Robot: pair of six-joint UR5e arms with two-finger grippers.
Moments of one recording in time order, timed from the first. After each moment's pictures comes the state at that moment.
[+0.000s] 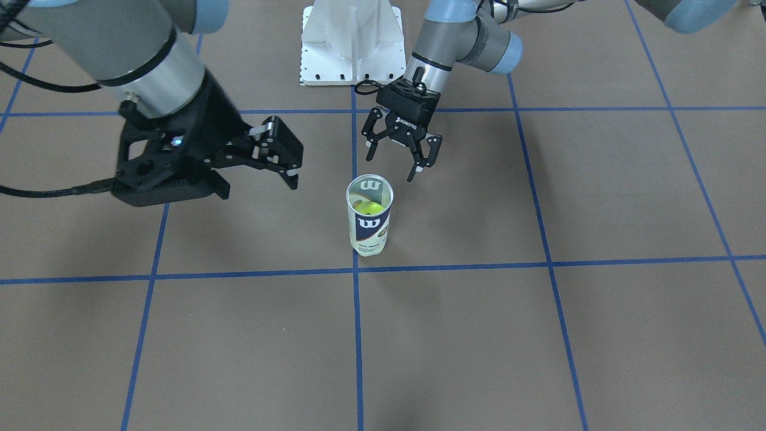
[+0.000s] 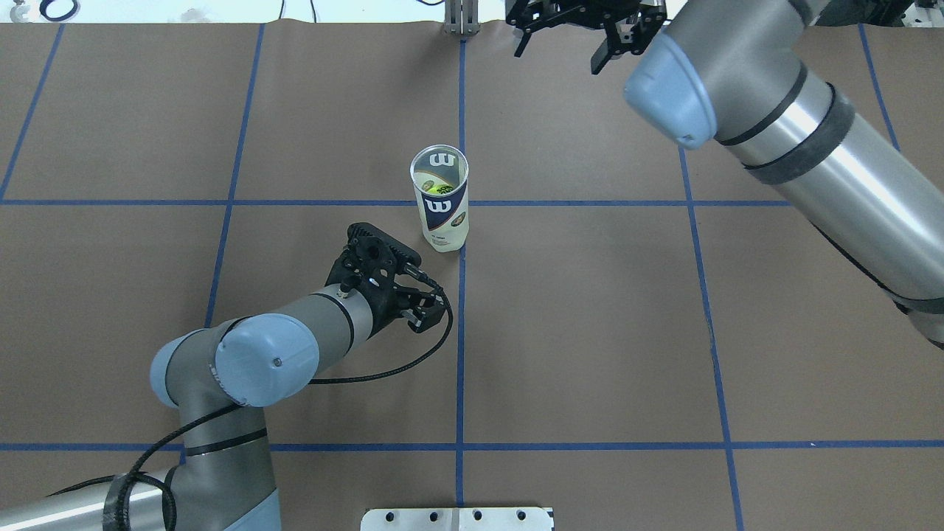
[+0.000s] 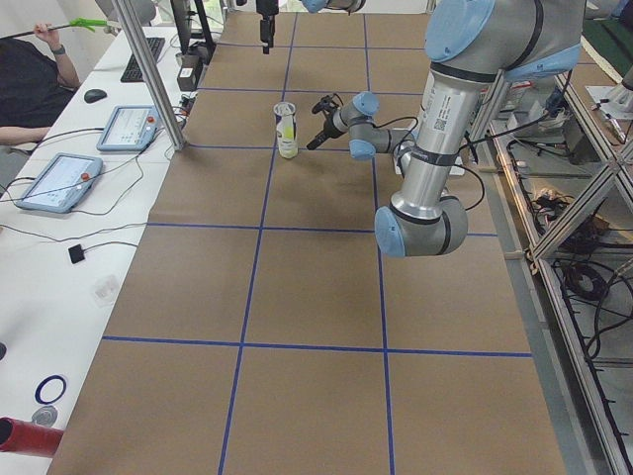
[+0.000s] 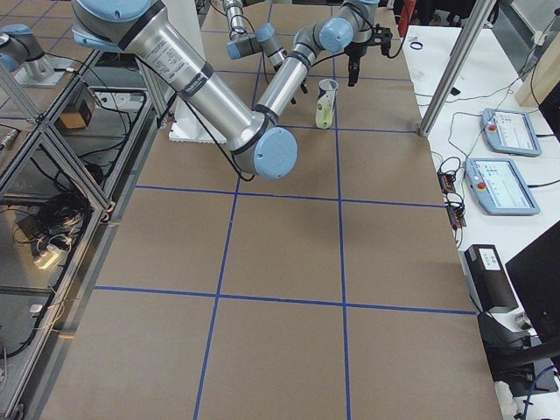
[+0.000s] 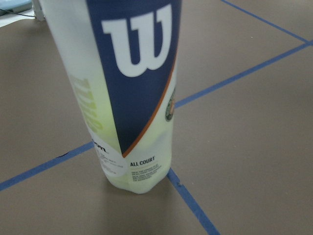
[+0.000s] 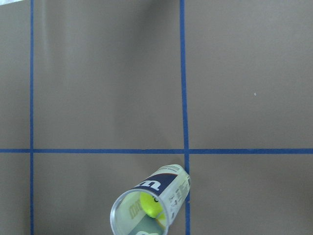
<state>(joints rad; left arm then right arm) -0.35 -2.04 -1.79 -2.14 -1.31 -0.75 1.02 -0.74 1.70 -1.74 2.33 0.93</state>
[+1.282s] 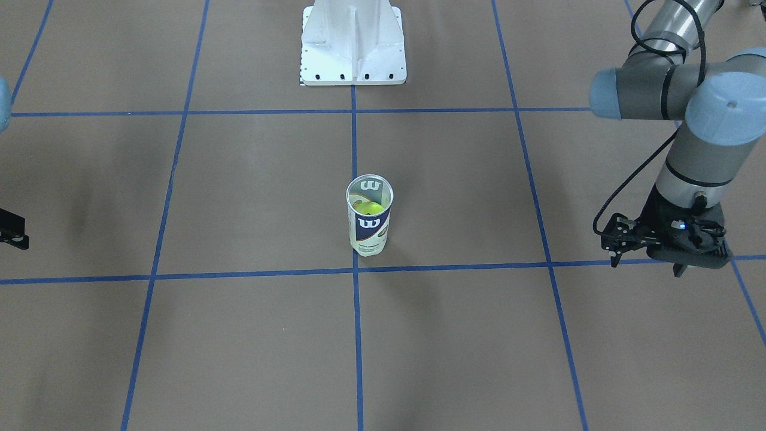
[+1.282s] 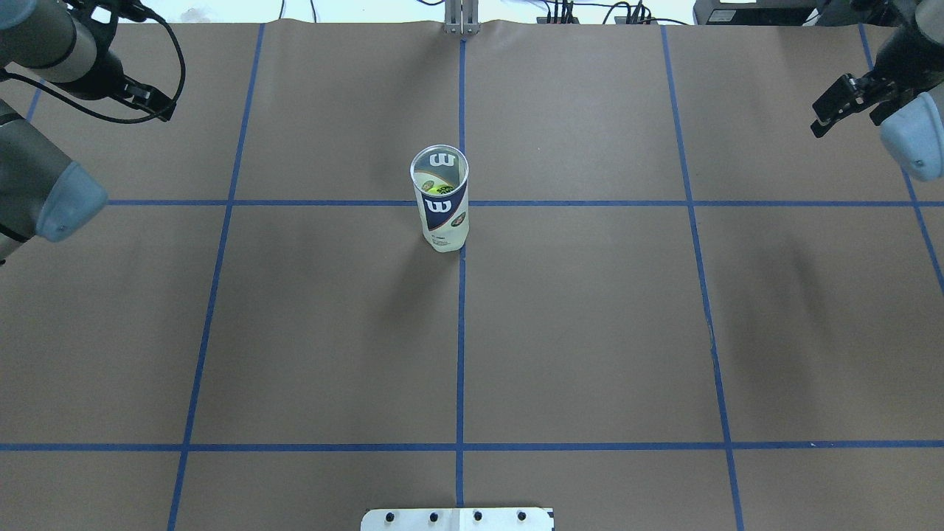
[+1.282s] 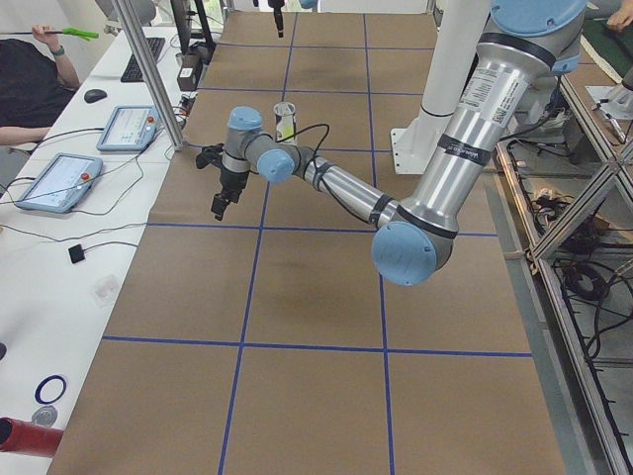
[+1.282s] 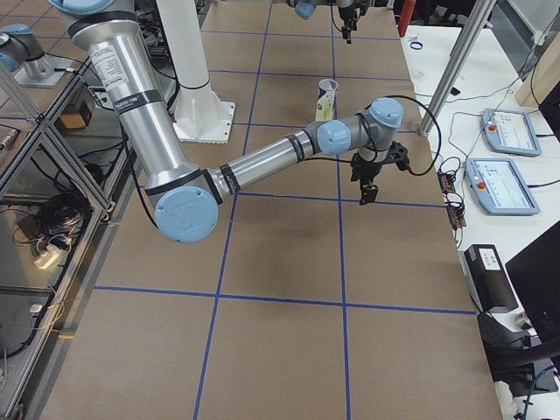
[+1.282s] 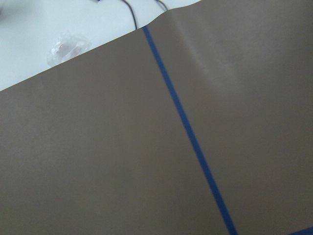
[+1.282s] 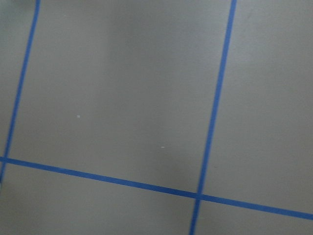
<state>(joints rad) -1.07 -1.99 -1.58 -1.76 -1.90 -0.43 1.25 -1.20 1.61 -1.72 2.29 0.20</state>
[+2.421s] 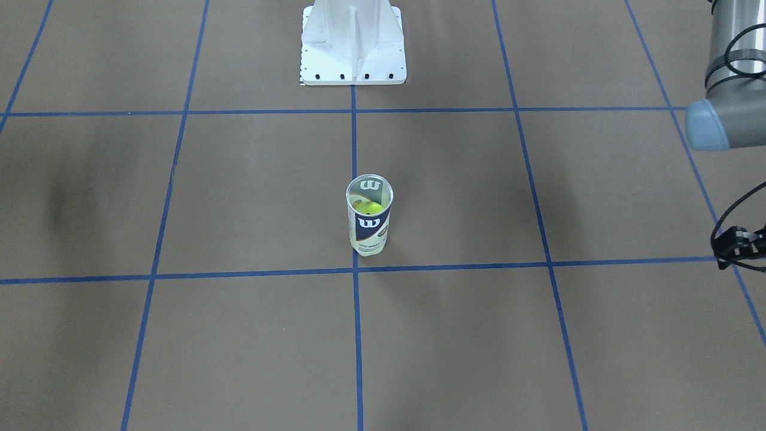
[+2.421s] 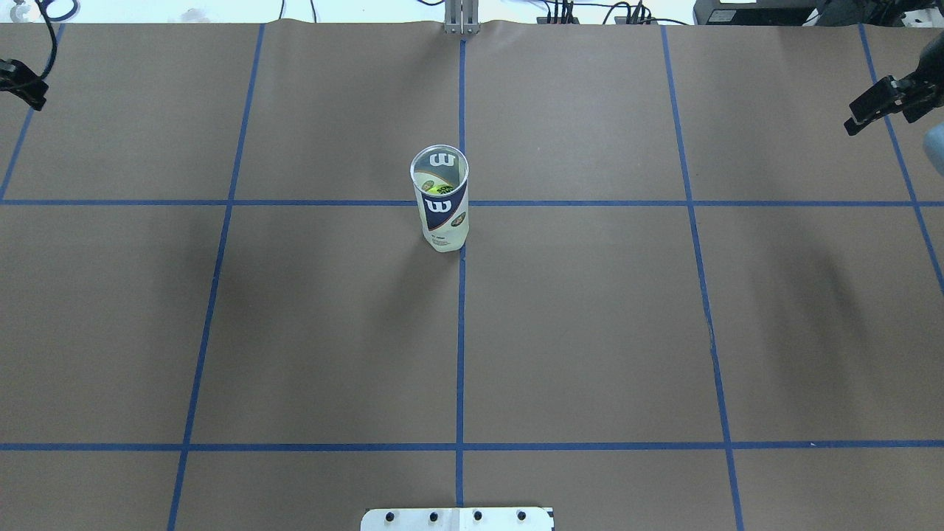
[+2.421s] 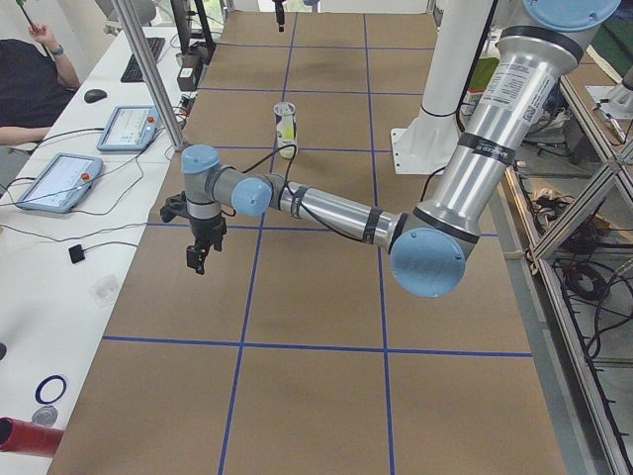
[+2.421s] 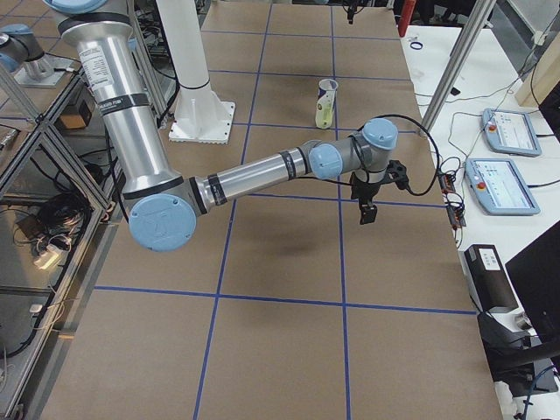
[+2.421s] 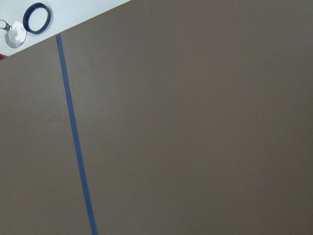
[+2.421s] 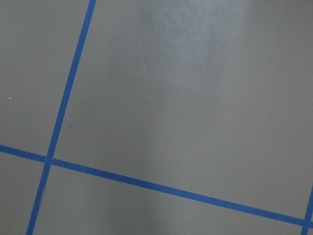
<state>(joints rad) -1.32 -1.97 -1.44 -1.60 -2.11 -0.12 1.31 -1.28 1.61 -1.59 2.29 0.19</state>
